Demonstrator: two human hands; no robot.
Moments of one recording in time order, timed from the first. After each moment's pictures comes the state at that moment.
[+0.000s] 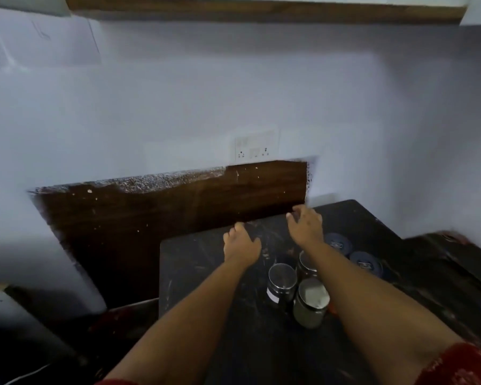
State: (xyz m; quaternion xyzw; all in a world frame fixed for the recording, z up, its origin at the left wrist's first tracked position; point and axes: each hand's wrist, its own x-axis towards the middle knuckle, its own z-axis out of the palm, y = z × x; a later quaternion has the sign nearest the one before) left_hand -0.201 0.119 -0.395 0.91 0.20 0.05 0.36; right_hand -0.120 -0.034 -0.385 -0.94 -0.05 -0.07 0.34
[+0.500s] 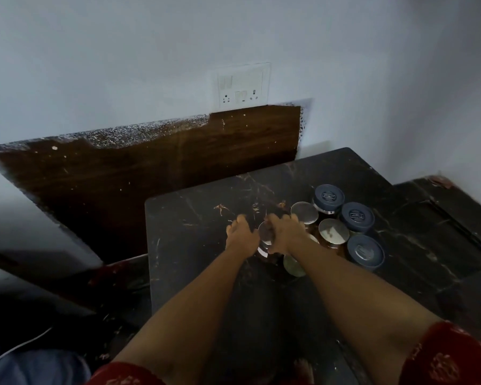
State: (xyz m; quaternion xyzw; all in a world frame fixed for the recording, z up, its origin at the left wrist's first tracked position) left_hand -0.219 0.089 -0.474 0.89 0.20 -0.08 0.41; right_hand -0.175 -0.042 -0.464 -0.97 -0.17 0.17 0.05
